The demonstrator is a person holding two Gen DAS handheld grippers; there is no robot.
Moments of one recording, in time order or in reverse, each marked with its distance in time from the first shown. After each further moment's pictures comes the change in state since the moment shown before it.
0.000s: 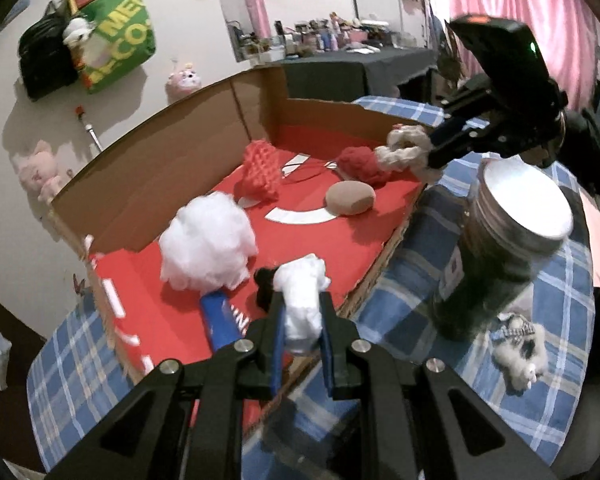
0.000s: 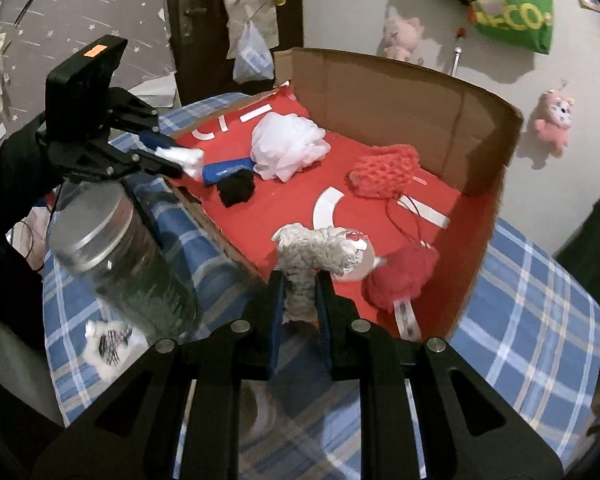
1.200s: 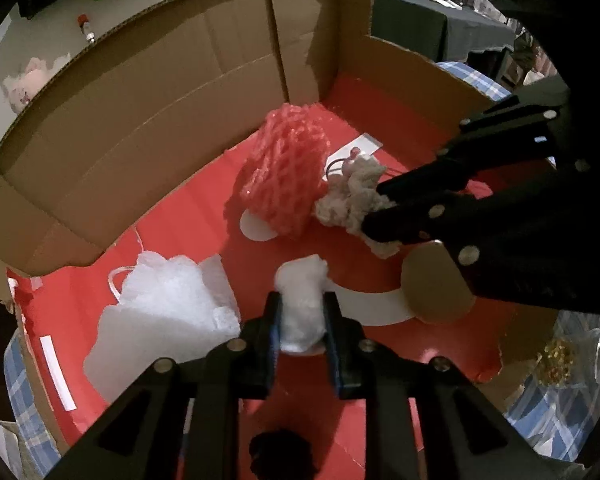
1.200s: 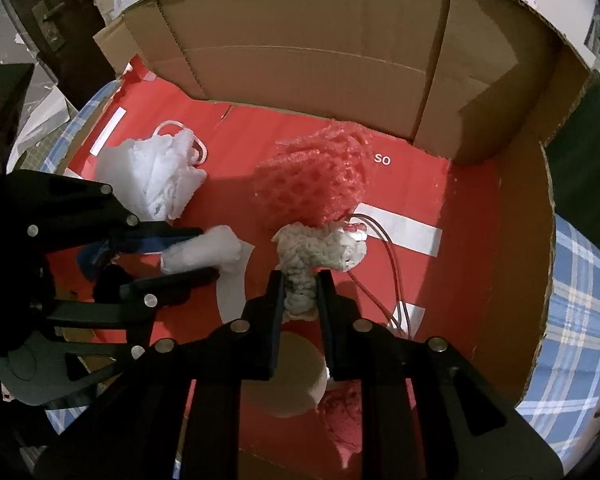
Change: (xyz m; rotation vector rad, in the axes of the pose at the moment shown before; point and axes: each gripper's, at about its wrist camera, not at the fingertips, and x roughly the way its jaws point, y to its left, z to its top) left arm 0.135 0.033 0.093 -0.247 0.311 0.034; right arm 0.110 -0.084 0.079 0.358 0.335 -0.123
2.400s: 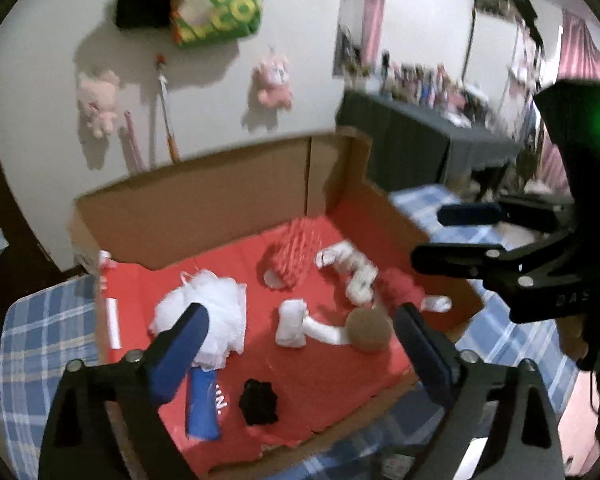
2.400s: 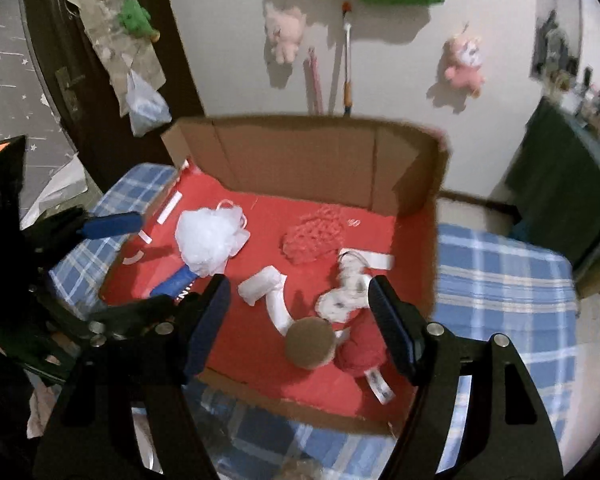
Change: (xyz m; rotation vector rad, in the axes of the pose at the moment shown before) left arm -0.150 0.005 -0.055 -0.236 -0.390 0.004; right arm -0.137 0.034 -0.048 0.068 -0.347 -0.066
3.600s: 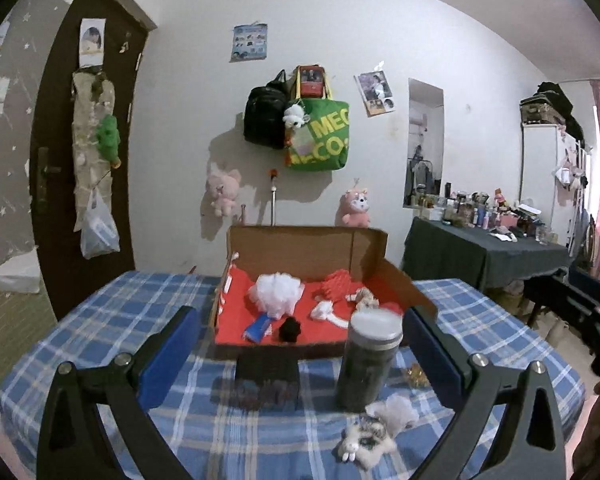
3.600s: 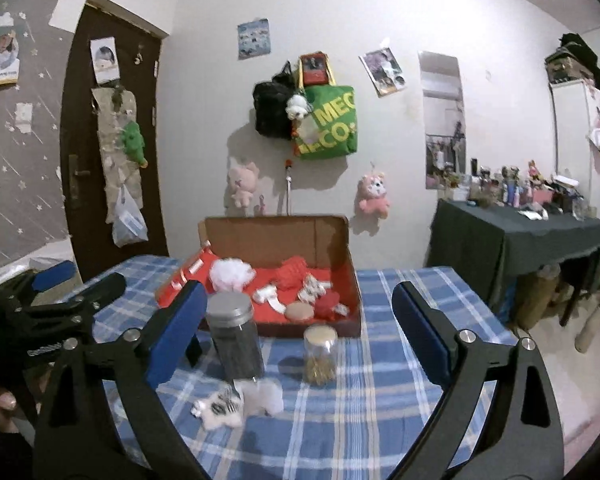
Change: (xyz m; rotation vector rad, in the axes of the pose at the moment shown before) left arm -0.175 -0.094 -0.179 -0.177 -0.491 0.324; right arm -0.187 0.108 -0.231 0.060 -0.598 -0.262
